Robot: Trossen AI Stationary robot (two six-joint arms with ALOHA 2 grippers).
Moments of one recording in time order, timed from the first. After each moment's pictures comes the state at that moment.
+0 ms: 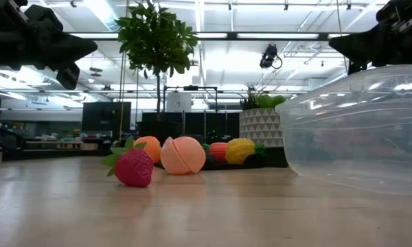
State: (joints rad) left arm -0.05 0.01 0.01 0.11 -0.11 -0.39; right arm 0.01 0.00 0.01 0.15 0.10 -0.04
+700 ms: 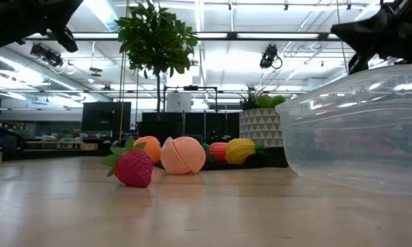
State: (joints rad) left arm -0.05 0.01 0.01 0.53 -0.12 -0.14; right arm 0.01 0.00 0.01 0.29 0.11 0.41
